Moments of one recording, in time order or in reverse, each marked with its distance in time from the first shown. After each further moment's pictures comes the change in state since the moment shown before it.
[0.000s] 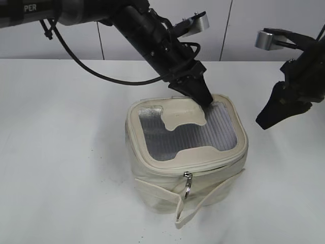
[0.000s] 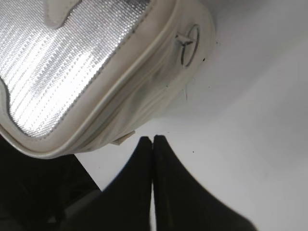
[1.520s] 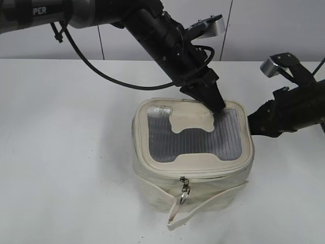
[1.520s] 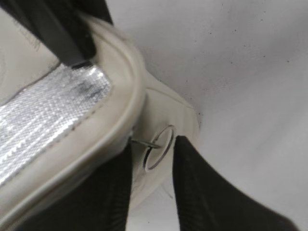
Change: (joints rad) left arm -0.057 0.000 -0.006 0.006 -0.012 0.042; right arm -0.067 -0.025 0.378 0.593 -0.431 -0.628
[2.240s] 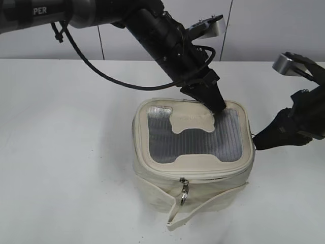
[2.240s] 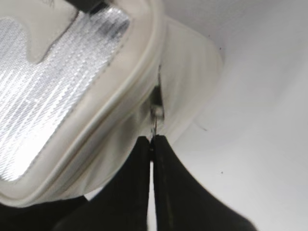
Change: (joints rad) left arm -0.002 -0.001 0.000 0.003 0.000 -0.001; right arm 0.000 -0.114 -0.011 -0.297 0.140 0.464
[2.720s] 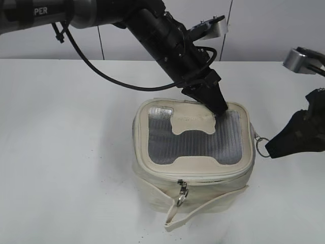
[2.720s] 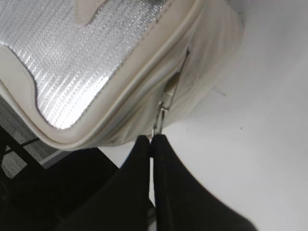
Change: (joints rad) left arm -0.004 0.000 0.000 -0.006 0.009 -0.001; right arm 0.014 -0.127 0.002 -0.113 0.116 0.167
